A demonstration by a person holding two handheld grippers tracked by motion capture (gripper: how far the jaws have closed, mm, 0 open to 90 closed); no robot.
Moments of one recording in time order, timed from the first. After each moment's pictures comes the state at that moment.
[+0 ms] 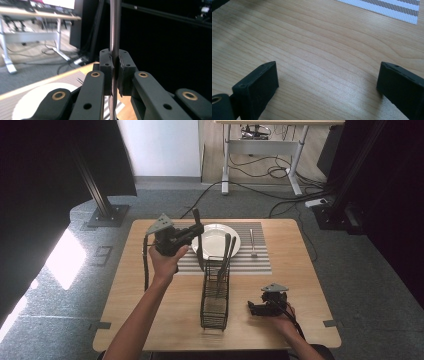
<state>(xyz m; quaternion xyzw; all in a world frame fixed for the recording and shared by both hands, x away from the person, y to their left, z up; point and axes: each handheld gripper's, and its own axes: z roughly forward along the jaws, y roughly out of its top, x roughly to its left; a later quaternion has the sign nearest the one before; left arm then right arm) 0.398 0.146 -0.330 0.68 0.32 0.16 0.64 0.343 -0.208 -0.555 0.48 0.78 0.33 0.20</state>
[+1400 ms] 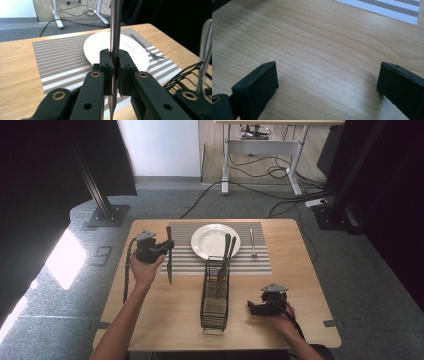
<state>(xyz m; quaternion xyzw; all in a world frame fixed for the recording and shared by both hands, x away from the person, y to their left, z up) 0.437 0.213 -0.418 0.72 0.46 0.18 0.49 0.343 -0.207 -0.556 0.48 0.78 0.33 0.20</state>
